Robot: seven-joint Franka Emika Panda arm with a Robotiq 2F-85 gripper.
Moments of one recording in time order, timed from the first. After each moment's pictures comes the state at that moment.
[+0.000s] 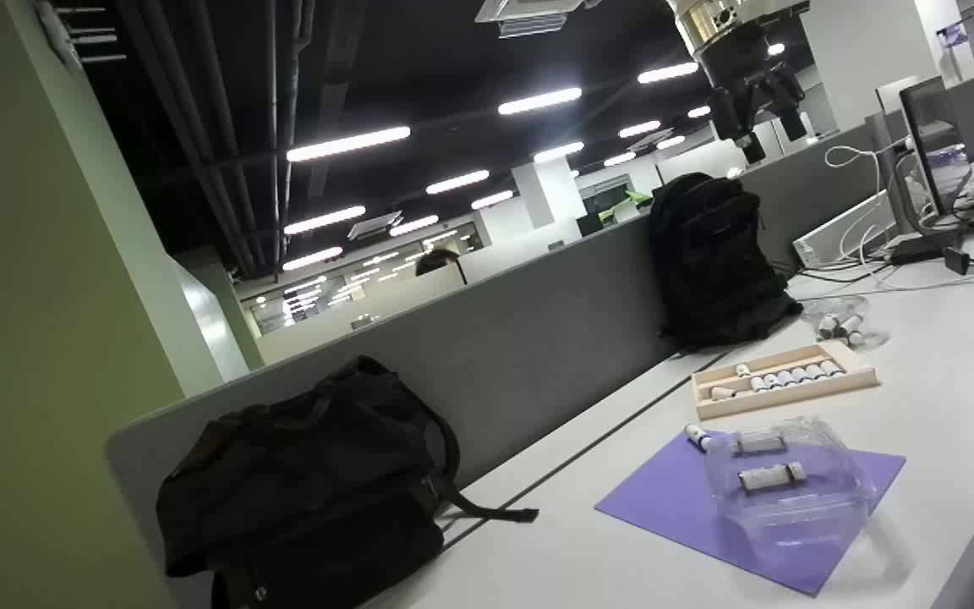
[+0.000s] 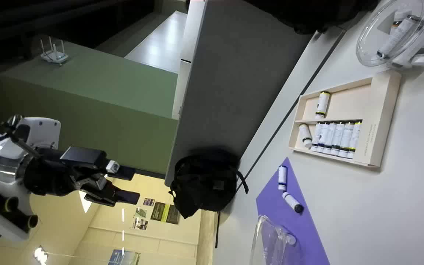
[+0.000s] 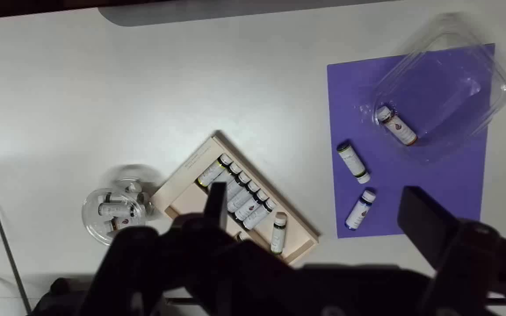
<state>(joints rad) -0.10 -0.46 -0.02 -2.31 -0.10 1.83 0.00</state>
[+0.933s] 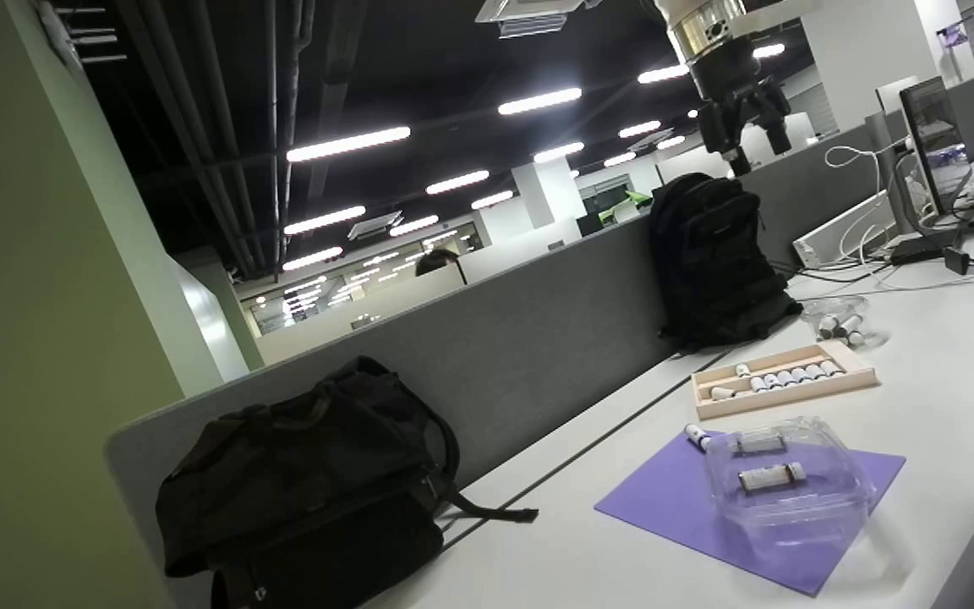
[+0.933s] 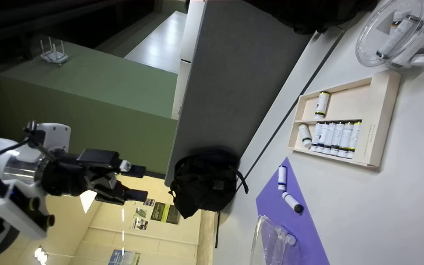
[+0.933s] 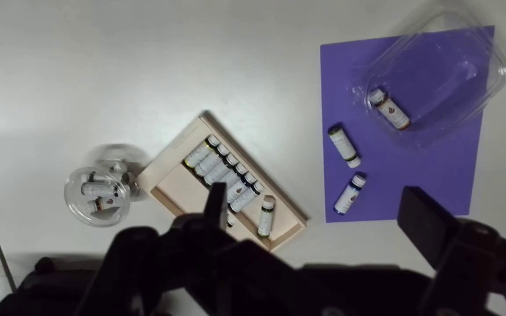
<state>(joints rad) -0.08 -0.44 -0.01 -2.34 -0.09 1.92 0.02</state>
